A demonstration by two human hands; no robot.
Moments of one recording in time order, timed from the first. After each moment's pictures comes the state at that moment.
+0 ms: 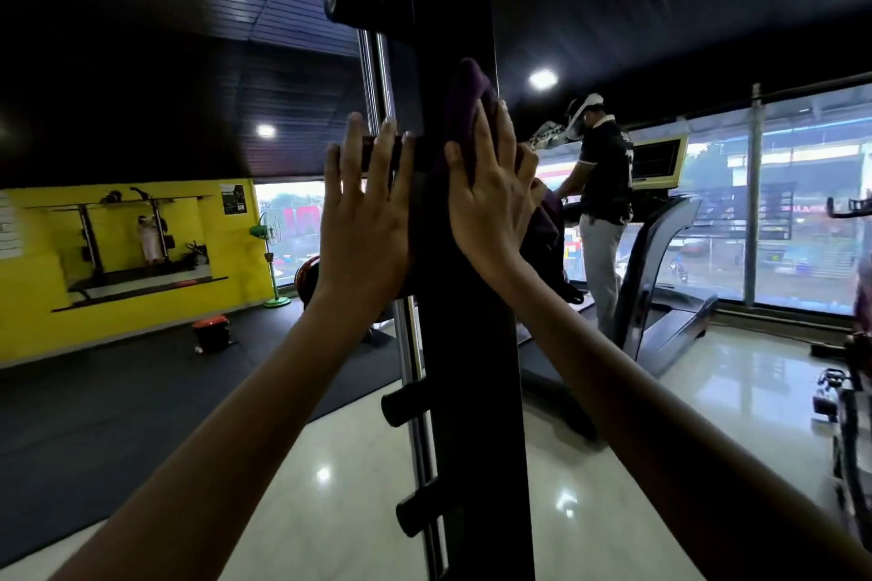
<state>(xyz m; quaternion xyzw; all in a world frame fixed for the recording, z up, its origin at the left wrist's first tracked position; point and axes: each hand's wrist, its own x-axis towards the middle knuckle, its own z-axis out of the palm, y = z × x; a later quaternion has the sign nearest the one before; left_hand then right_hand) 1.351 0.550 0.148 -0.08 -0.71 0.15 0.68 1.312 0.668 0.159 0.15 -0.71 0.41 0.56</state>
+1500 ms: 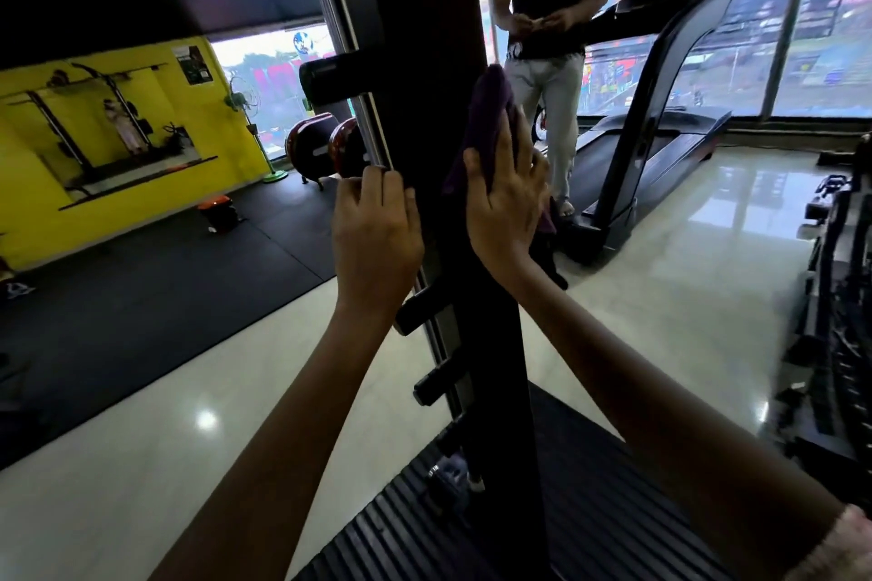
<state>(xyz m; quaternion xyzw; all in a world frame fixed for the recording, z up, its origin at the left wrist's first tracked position) 1.367 0.564 -0.027 -0.11 -0.82 -0.03 0.56 1.311 0.679 -0.033 0.07 -0.75 0.46 0.47</state>
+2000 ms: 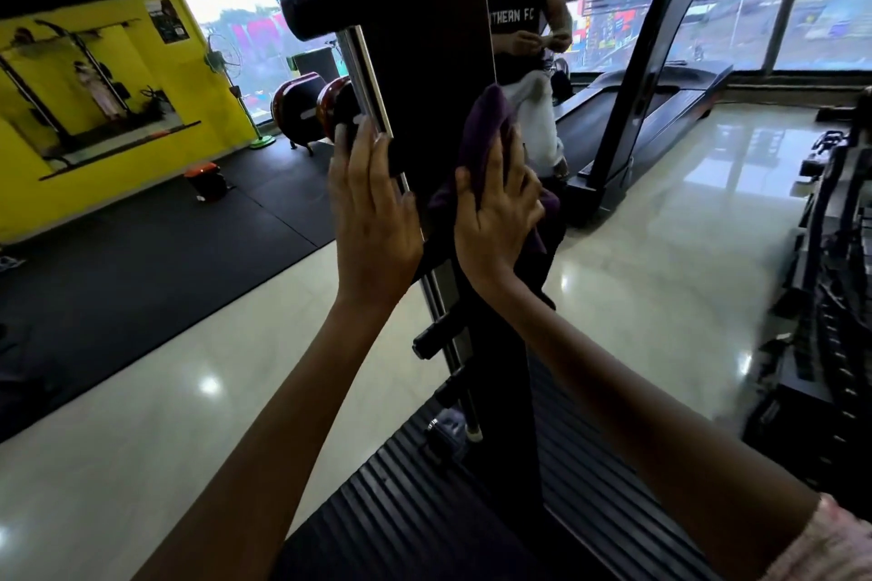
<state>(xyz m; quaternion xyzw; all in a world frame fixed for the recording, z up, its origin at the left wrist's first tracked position) 1.375 0.556 -0.066 -0.16 -0.82 -0.12 0.54 1.336 0.660 -0.092 0.02 -0.76 0.48 0.43</state>
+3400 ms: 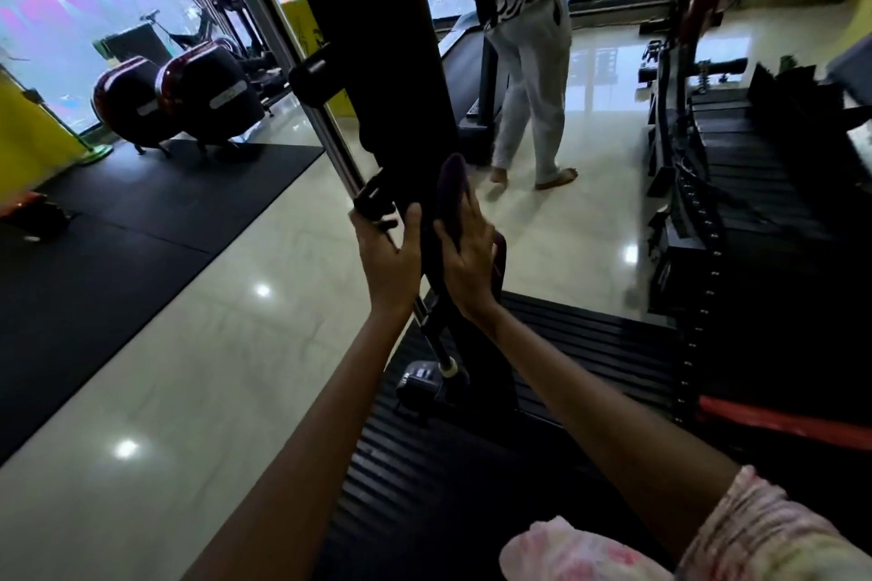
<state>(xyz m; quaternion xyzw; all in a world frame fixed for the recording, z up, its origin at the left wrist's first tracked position) 1.391 0.553 -0.173 -0.10 -0.80 -0.54 0.23 1.382 0.631 -0.230 -0.03 -0.74 0.59 0.33</state>
